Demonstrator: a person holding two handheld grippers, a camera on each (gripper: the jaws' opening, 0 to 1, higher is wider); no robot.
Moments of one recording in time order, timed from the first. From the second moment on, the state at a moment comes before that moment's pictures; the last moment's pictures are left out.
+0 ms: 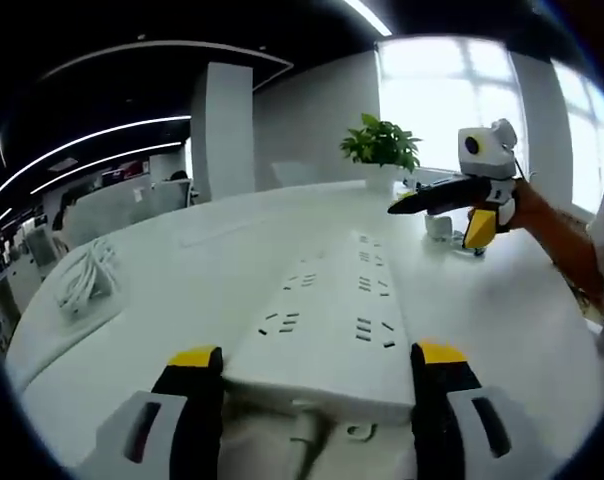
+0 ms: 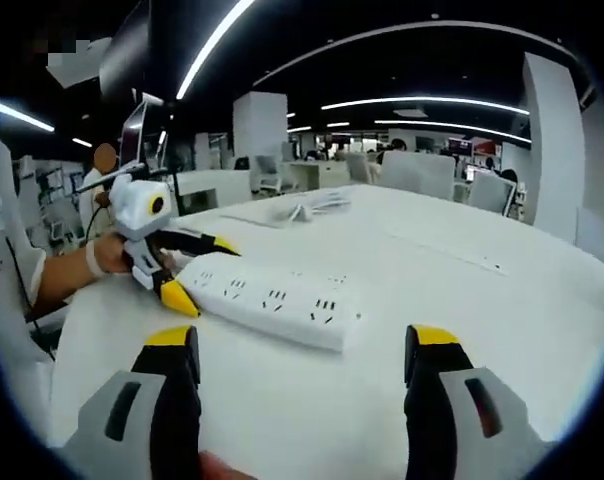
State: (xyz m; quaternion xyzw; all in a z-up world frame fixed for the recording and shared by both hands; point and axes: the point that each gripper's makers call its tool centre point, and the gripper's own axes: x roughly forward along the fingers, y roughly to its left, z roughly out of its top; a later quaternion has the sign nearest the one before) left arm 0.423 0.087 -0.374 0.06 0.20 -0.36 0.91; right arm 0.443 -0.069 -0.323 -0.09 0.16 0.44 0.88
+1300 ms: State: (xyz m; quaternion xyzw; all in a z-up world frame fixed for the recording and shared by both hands) left arm 0.425 0.082 -0.376 0.06 0.19 -0.36 0.91; right arm 0.476 -0.034 -0.362 -0.18 0.12 0.53 0.82
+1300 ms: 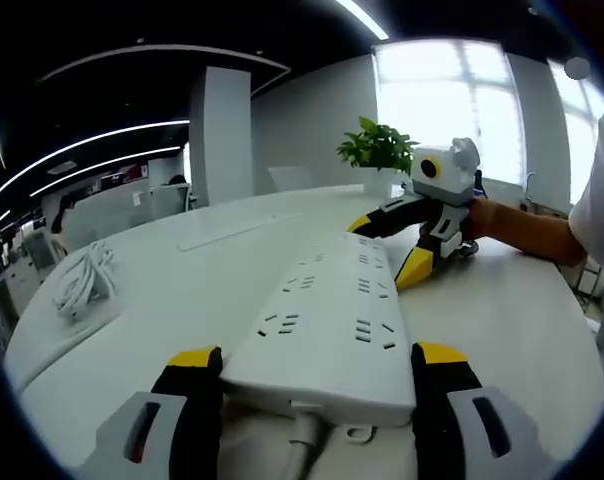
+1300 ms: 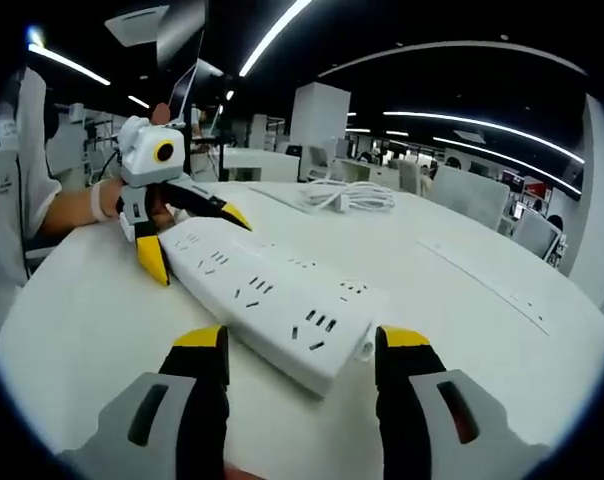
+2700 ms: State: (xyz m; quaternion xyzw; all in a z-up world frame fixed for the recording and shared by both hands) left arm 0.423 0.081 -0.373 0.06 0.18 -0.39 0.90; right arm 0.468 -0.036 -0.360 -0.18 0.13 0.52 0.82
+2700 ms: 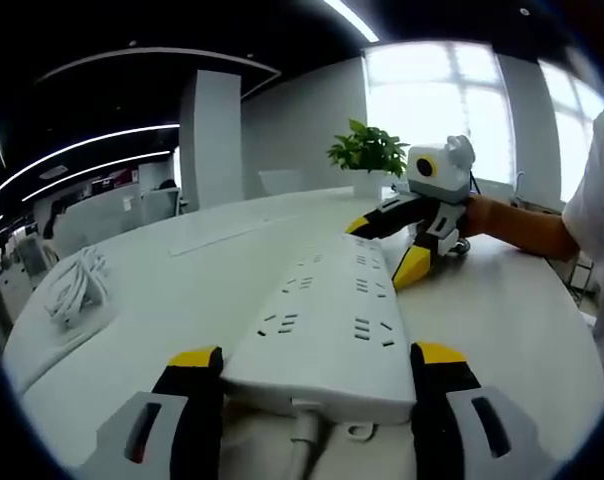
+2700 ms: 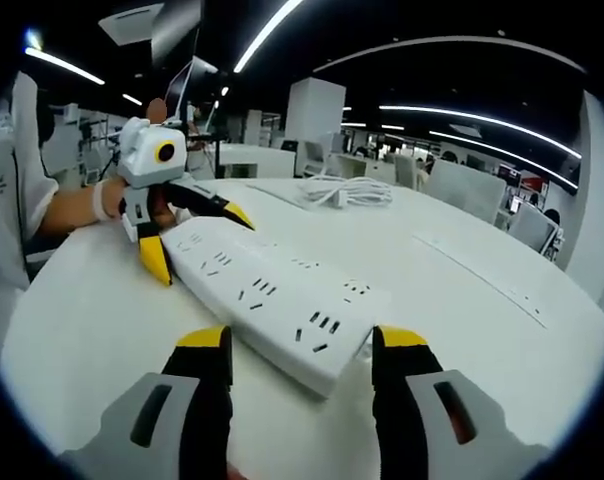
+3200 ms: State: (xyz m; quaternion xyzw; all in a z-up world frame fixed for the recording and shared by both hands) left arm 0.425 0.079 -0.373 0.06 0.18 -0.41 0.89; right arm 0.467 -0.040 -0.359 -0.18 0.14 0.51 0.83
